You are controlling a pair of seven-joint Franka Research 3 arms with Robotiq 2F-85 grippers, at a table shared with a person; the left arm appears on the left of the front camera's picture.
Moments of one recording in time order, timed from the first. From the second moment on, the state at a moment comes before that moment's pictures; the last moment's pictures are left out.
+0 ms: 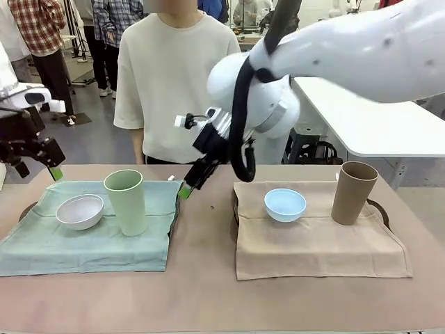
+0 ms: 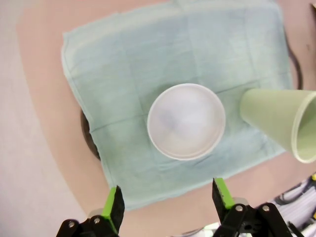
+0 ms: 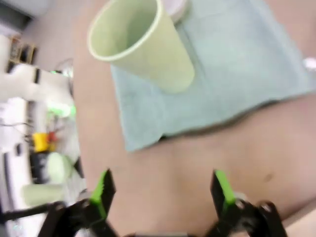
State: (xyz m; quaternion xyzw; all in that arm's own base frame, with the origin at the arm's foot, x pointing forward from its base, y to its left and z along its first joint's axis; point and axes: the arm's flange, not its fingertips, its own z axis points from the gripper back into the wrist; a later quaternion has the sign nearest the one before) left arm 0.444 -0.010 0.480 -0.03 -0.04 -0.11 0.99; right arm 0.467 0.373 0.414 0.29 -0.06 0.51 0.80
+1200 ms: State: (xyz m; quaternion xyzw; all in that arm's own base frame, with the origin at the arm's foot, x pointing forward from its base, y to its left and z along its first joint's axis) left arm 0.417 -0.093 0.533 0.00 -0.09 -0.17 0.98; right arm 0.390 0.323 0.555 0.09 0.06 0.27 0.96
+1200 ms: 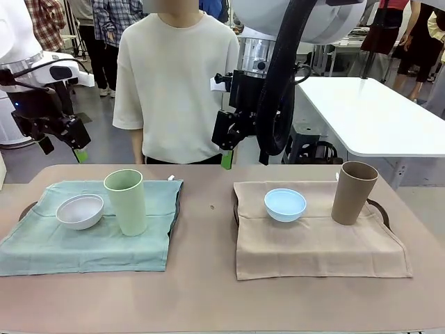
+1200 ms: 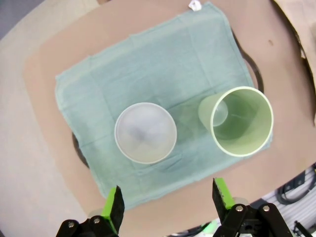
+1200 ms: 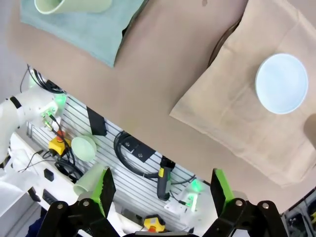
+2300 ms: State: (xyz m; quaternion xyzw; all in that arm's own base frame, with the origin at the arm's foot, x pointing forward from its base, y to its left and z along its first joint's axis) left arm 0.419 -0.091 0.526 0.00 -0.07 -0.17 0.98; right arm 0.410 0.281 0.562 0.09 0.03 0.22 0.97
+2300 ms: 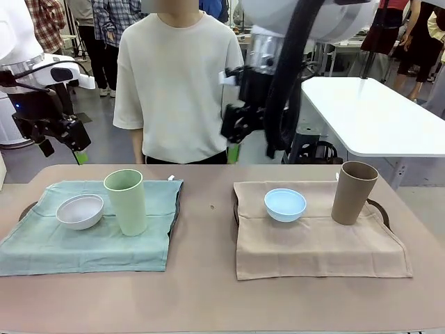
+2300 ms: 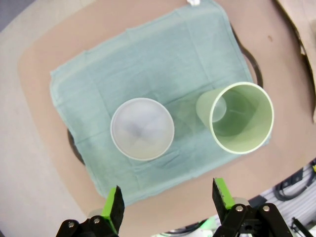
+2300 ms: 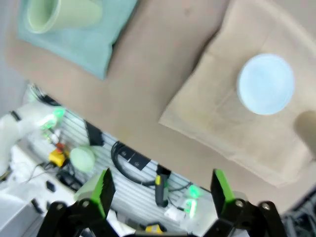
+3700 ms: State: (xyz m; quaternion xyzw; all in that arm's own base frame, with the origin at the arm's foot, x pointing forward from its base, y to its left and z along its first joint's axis) left arm 0.447 0.049 0.565 -0.14 -0.01 -0.13 0.98; right arm 0.366 -0.072 0.564 0.22 0.00 0.07 0.97
